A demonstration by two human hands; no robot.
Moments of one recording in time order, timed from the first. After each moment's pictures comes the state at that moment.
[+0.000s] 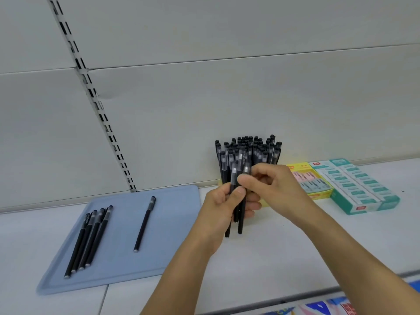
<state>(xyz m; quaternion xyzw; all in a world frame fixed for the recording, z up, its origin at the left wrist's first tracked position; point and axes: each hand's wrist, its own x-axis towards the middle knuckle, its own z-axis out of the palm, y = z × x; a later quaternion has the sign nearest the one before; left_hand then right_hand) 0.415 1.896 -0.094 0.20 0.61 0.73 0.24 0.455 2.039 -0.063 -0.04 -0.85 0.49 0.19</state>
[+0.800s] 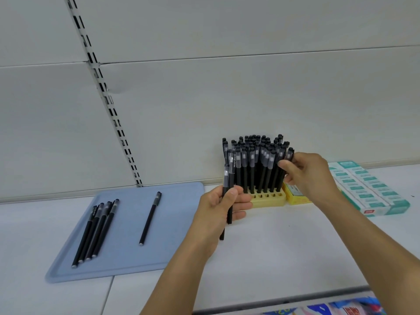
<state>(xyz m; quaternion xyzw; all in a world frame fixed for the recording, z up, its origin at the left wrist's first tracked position) 0.416 1.883 -0.100 0.13 0.62 0.75 0.21 0.426 2.109 -0.081 -0.19 -0.88 0.36 0.25</state>
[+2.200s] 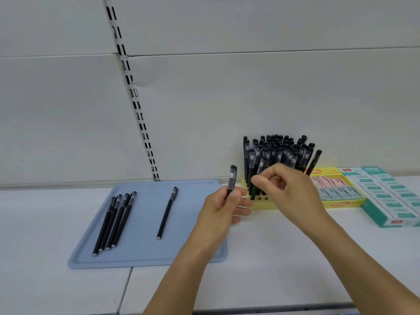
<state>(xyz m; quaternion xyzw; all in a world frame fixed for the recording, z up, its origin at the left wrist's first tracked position) 0.411 1.852 -0.103 0.15 0.70 0.68 0.14 0.441 2.016 -0.075 -0.08 -0.90 0.36 0.22</state>
